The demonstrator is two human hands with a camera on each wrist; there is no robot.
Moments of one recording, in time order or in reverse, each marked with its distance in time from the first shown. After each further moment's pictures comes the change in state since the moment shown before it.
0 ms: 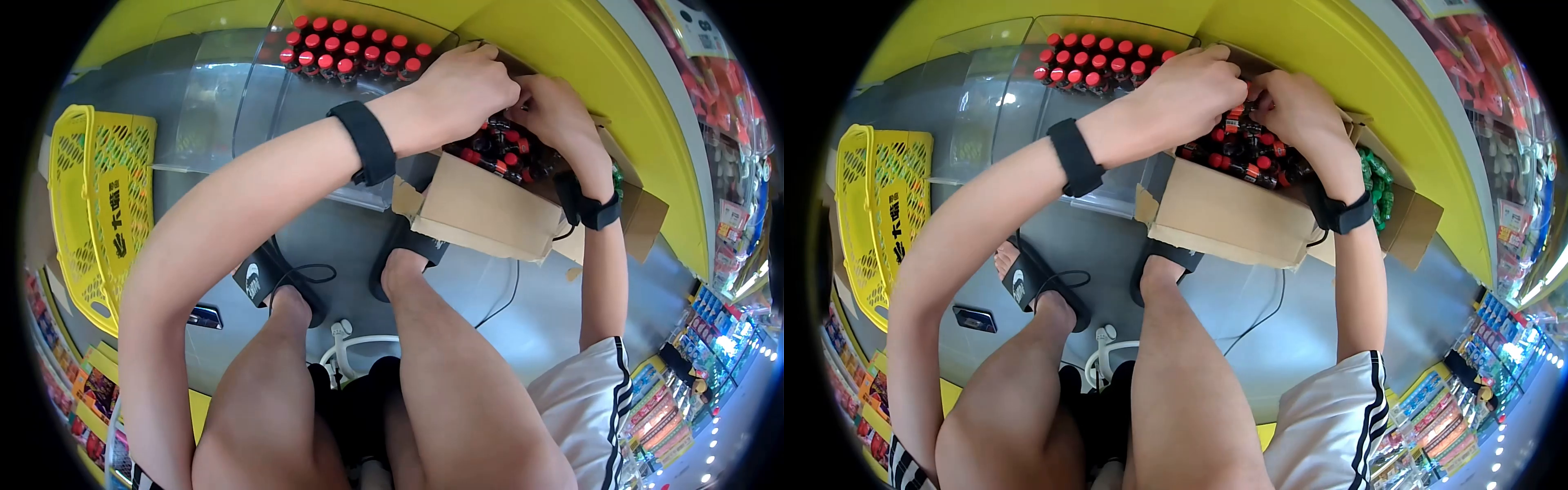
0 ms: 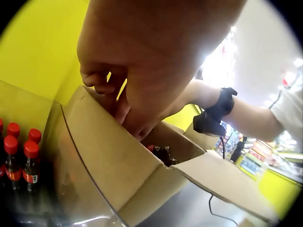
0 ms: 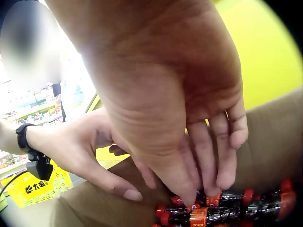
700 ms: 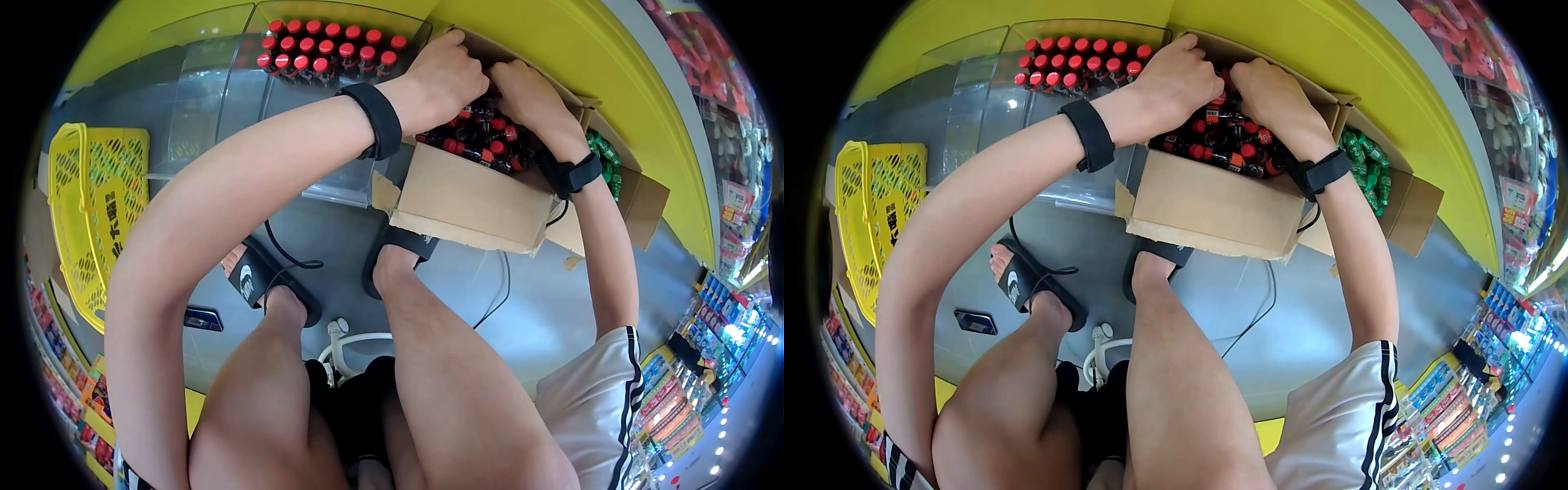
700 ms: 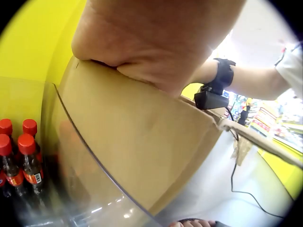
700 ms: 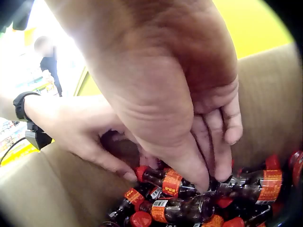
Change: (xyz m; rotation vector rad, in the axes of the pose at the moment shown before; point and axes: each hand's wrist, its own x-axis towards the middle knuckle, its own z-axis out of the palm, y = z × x) left_hand 0.014 0.002 0.024 0.364 -0.401 0.019; right_hand 0.018 0.030 0.037 -0.327 -0.011 -0.093
